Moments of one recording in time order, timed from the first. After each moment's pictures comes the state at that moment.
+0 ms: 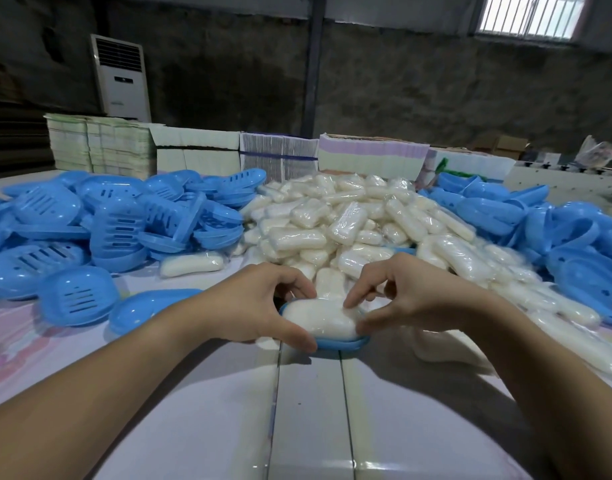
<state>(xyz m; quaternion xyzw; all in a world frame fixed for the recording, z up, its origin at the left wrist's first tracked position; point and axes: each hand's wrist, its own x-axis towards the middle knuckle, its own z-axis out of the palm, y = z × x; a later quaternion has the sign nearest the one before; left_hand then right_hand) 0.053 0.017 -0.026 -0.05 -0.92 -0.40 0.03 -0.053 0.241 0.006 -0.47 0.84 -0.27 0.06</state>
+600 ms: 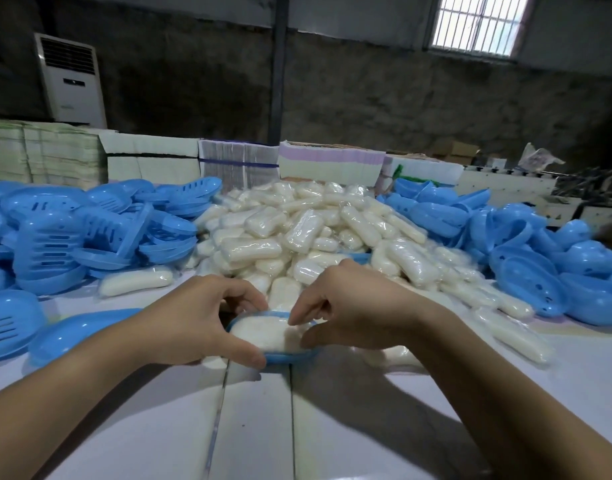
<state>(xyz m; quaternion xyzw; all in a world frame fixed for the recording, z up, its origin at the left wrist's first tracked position) 0.047 0.012 -0.027 -0.07 -0.94 -0.33 0.06 -0.030 0.240 0.016 -0.50 0.86 -0.12 0.00</state>
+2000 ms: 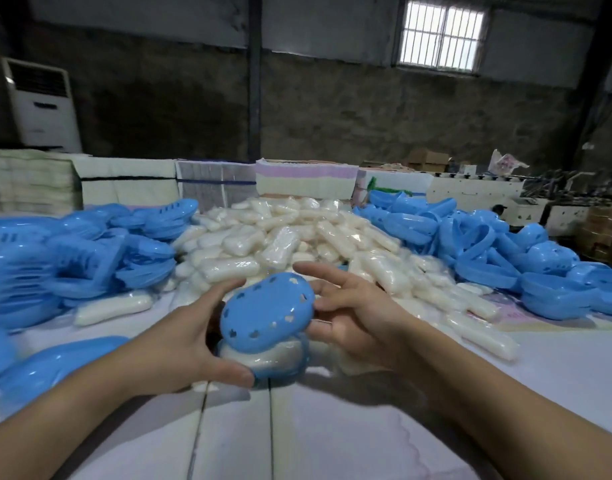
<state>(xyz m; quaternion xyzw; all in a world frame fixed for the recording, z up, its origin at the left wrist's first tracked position) 0.048 0.021 -0.036 -0.12 -0.90 -0.41 0.09 -0.041 0.254 -0.009 -0.28 0.48 -0.77 0.32</state>
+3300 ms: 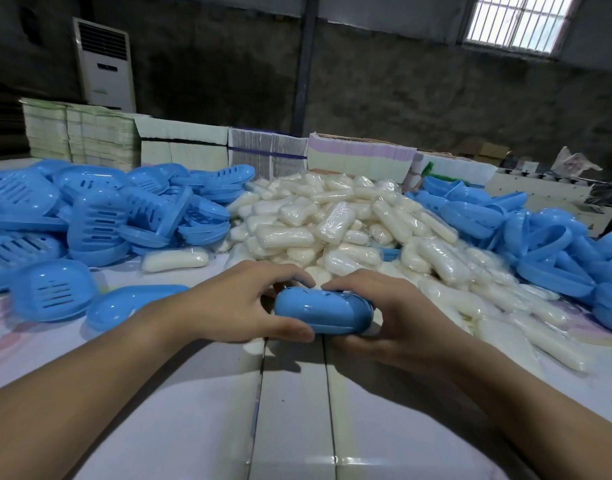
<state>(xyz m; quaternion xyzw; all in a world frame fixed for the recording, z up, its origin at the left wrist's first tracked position) 0.048 0.015 -0.028 -0.15 -0.94 -0.29 0.11 -0.027 0.256 -0.022 -0.56 0.78 -0.26 -0.11</state>
